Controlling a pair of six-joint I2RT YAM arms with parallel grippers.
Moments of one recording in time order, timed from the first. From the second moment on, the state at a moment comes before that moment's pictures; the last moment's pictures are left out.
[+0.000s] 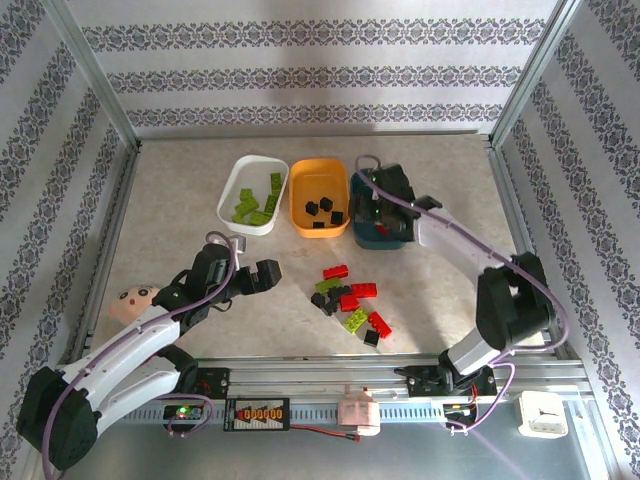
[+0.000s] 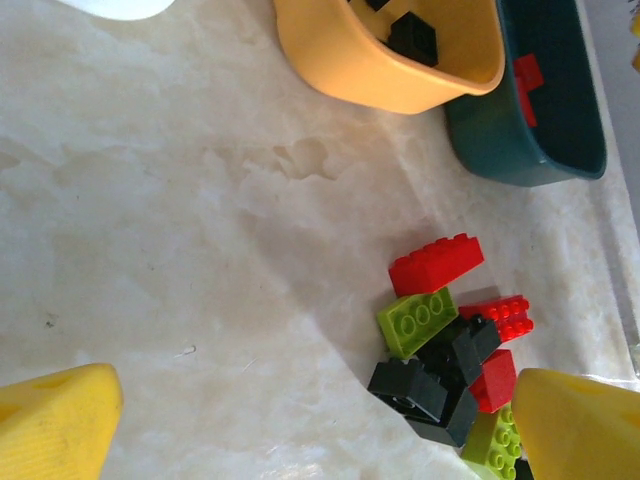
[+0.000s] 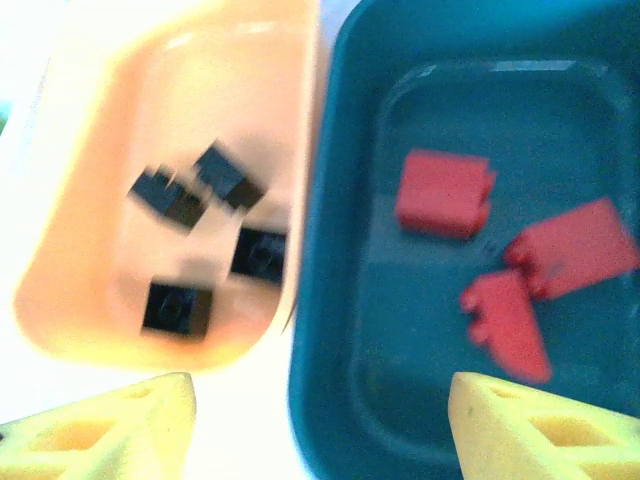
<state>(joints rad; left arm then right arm) -0.50 0.89 0.47 -0.25 0.15 -0.72 0.45 1.54 1.09 -0.41 0.01 0.43</state>
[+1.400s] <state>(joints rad) -0.50 0.86 0.45 -0.25 0.14 -0.72 0.75 1.54 0.99 -0.40 0.12 0.44</state>
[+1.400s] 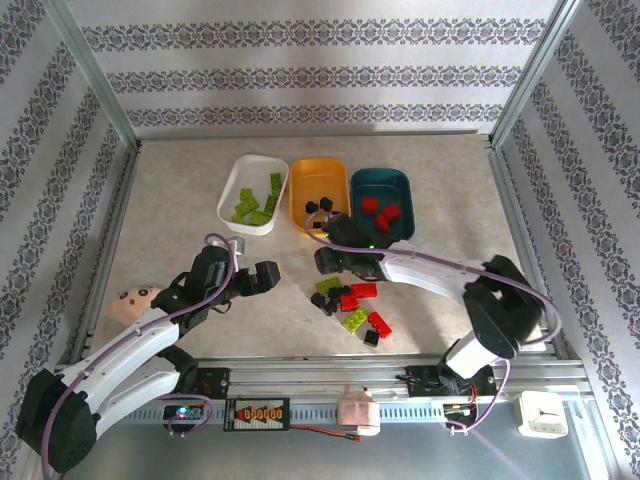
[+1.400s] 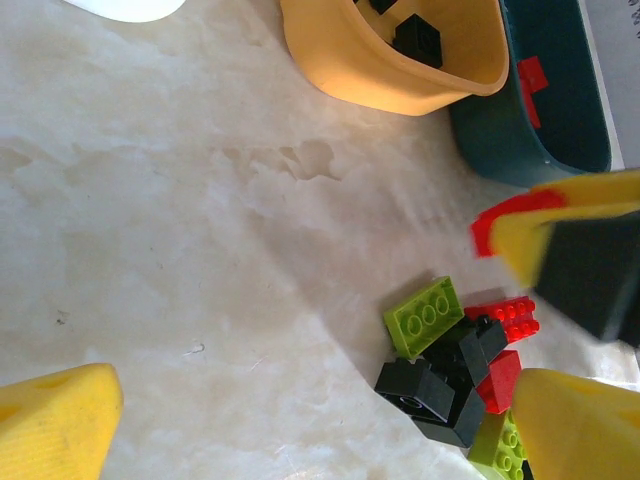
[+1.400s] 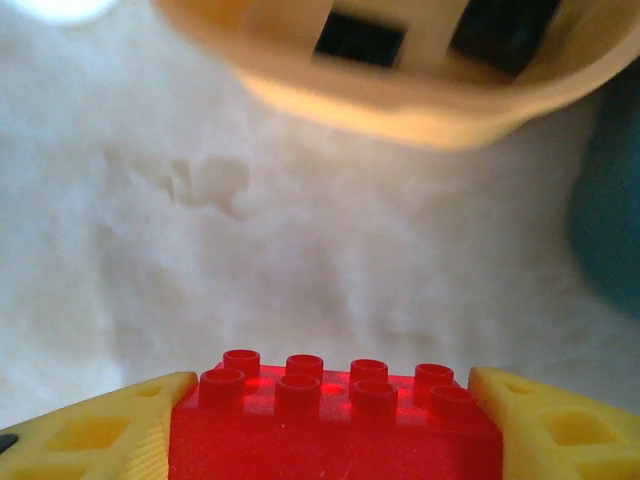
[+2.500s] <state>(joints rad) -0.50 0.90 0.44 -0.23 0.16 -0.72 0.28 2.04 1.58 -0.50 0.12 0.41</state>
